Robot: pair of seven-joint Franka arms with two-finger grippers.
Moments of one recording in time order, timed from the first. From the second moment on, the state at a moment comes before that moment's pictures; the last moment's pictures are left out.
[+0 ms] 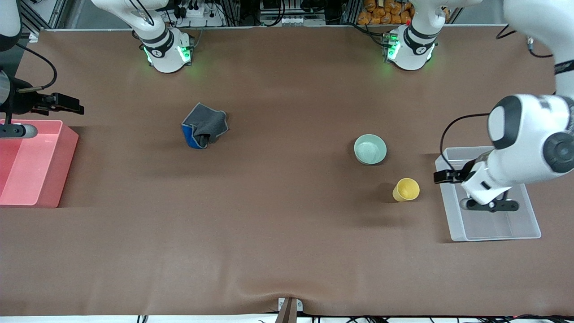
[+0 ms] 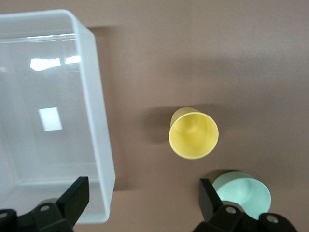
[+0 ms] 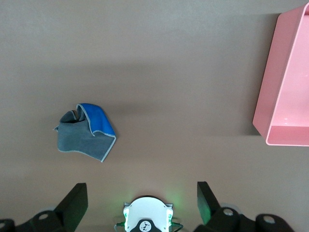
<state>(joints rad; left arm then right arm) -0.10 0.42 0.01 -1.61 -0.03 1.90 -0.04 0.03 0.03 -0.11 -1.63 0.01 1.38 -0.09</state>
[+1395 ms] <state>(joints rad) -0.16 0.59 0.01 -1.70 0.02 2.10 -0.16 -0.02 0.03 -0.11 -1.82 0.01 1.45 -0.08</state>
